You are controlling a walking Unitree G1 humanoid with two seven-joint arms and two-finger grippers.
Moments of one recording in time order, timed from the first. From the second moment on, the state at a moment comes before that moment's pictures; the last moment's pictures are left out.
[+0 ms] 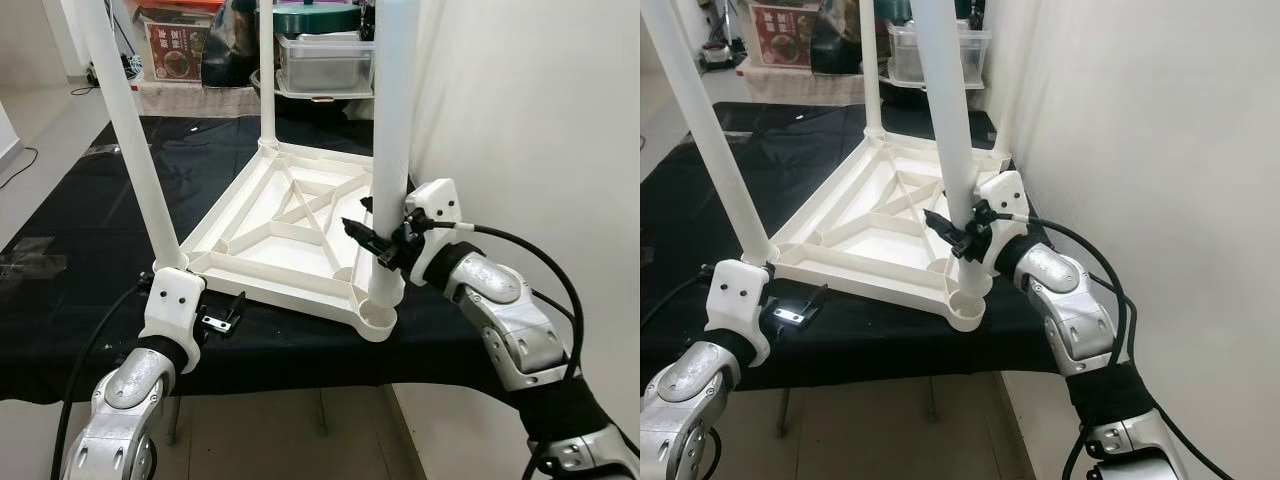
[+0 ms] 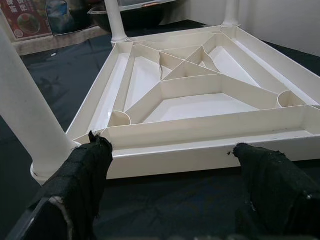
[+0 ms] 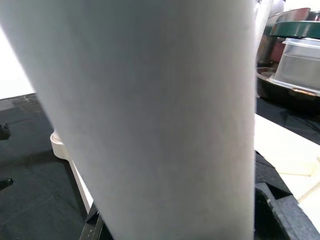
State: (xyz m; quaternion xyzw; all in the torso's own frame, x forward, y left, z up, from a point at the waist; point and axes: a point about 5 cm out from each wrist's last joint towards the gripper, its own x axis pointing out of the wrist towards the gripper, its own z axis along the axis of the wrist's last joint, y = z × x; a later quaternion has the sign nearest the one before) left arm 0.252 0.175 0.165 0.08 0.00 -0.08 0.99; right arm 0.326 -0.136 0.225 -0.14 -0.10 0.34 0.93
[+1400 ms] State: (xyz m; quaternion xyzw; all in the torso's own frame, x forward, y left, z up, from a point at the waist) left arm 0.252 0.184 0.164 0.07 0.00 -0.05 1.00; right arm 0.313 -0.119 0.199 -0.11 -0.07 0.38 0.92
